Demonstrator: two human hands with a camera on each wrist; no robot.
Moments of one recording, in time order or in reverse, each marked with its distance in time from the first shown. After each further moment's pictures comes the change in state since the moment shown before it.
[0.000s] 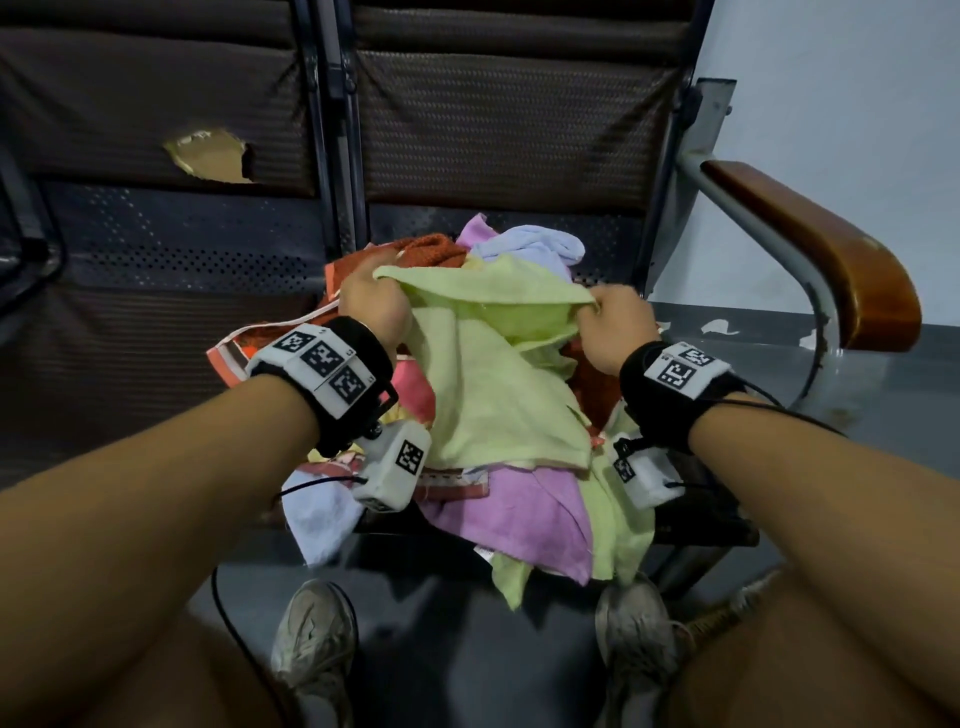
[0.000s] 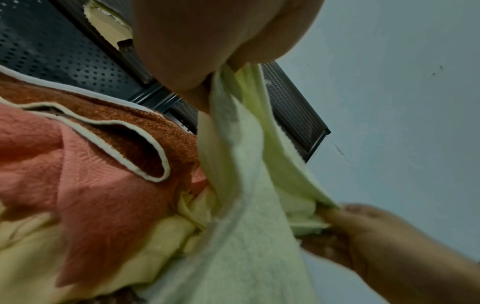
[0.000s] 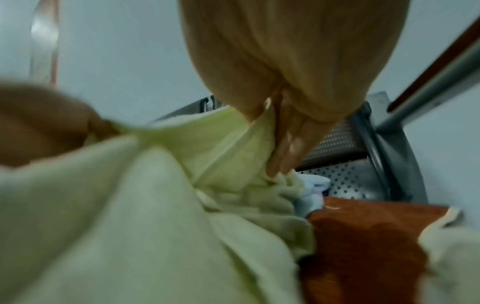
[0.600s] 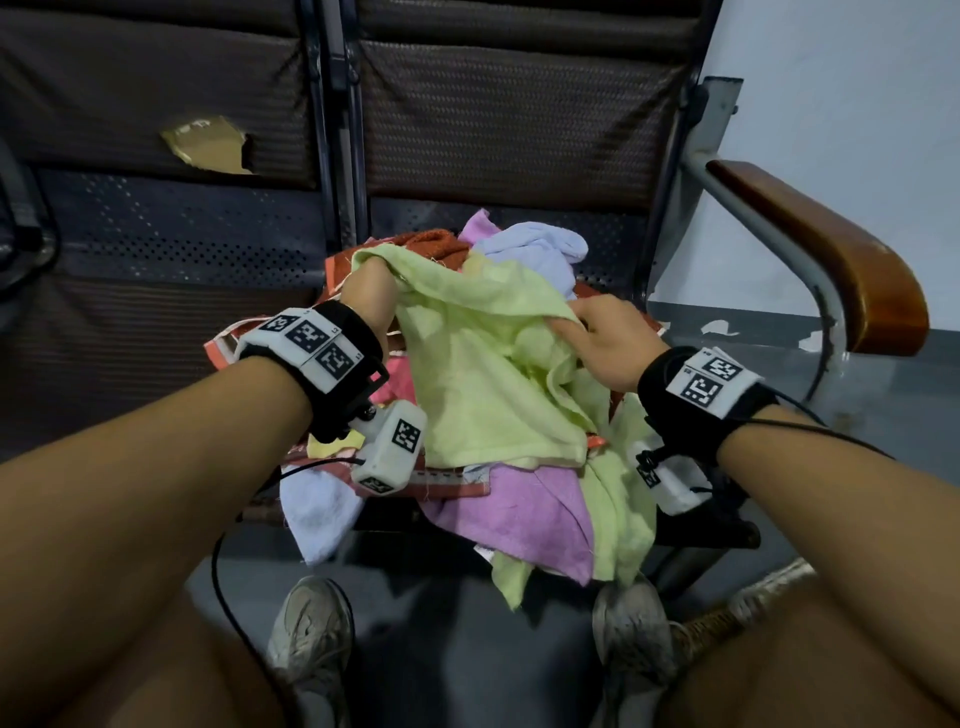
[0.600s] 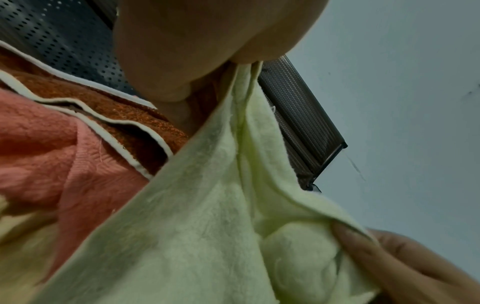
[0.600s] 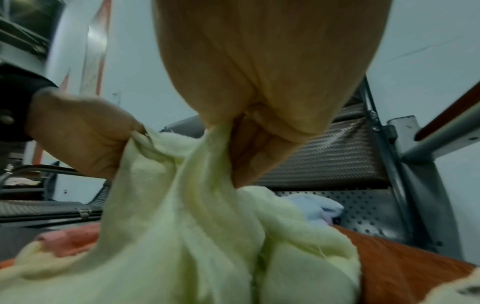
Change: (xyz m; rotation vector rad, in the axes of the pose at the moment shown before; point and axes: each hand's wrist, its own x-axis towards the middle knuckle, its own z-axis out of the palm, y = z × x) left_hand 0.004 0.010 -0.004 -0.100 -0.052 -0.291; right_hand -0.014 -0.005 -0.010 -0.109 -0.222 -0.289
